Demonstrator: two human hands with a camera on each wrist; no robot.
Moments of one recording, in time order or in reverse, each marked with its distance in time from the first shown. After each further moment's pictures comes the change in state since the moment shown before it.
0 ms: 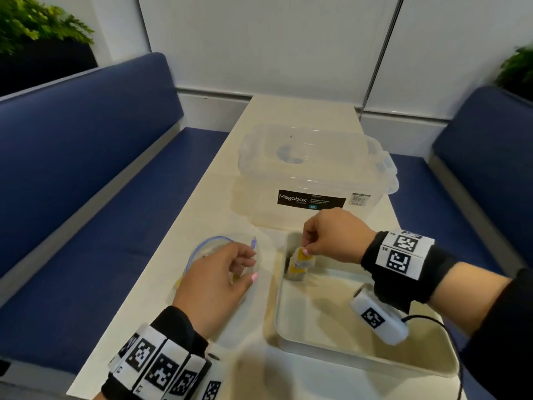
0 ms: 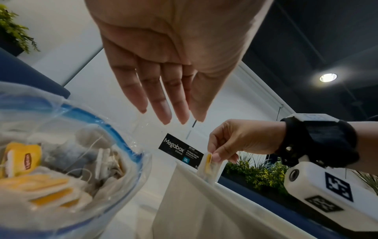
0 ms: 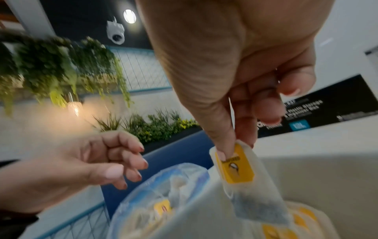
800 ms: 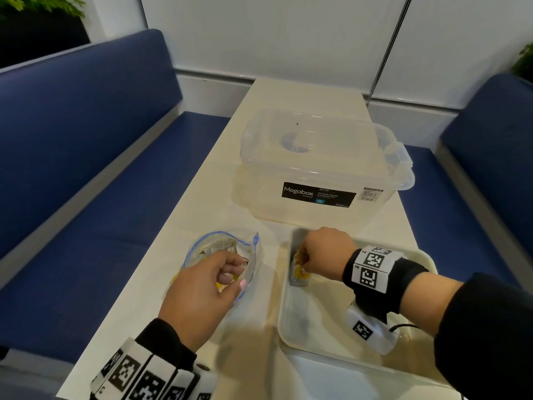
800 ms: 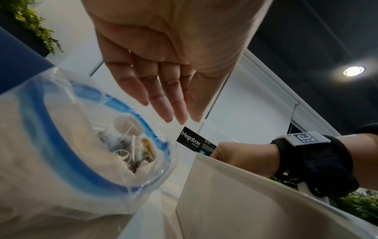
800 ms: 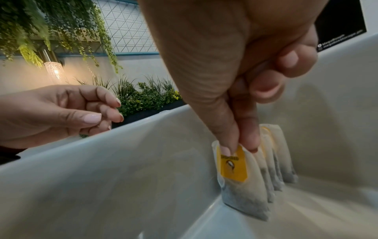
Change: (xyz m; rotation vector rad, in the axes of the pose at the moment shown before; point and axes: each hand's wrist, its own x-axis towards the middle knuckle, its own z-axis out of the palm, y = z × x) left_hand -0.006 -0.028 0.001 -0.009 0.037 -0.096; right_hand 0.028 0.003 0.055 -0.253 -0.119 0.062
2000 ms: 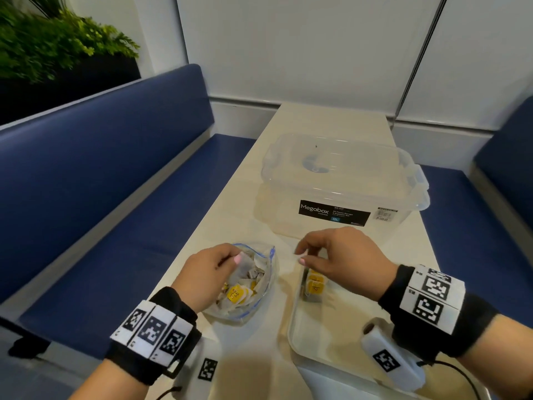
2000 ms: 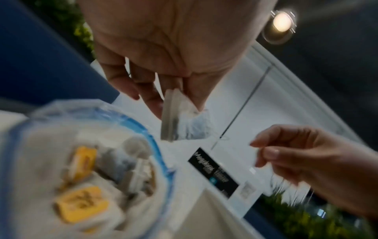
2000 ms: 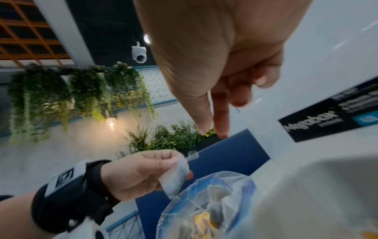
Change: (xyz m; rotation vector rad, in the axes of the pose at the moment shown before) left_hand 0.026 0.000 -0.027 0.098 -0.019 -0.060; right_hand -0.054 -0.008 -0.049 0.396 0.295 -0.269
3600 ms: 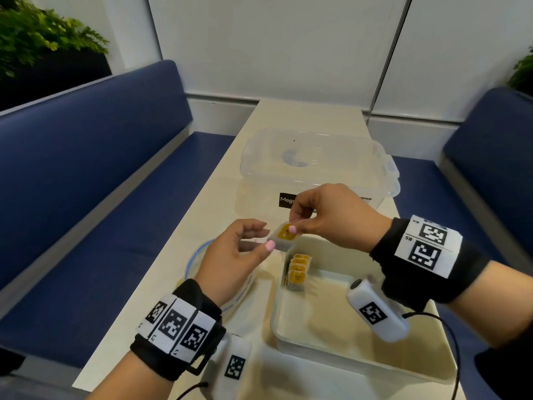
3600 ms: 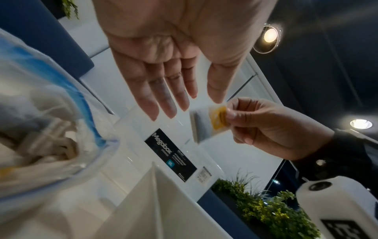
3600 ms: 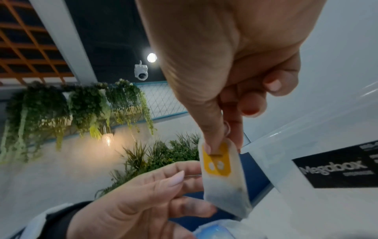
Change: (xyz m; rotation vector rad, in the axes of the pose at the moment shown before) left_hand -0.002 0.053 0.033 -0.571 0.015 0.121; right_hand 0.008 -0.002 -0.043 0.074 0.054 0.001
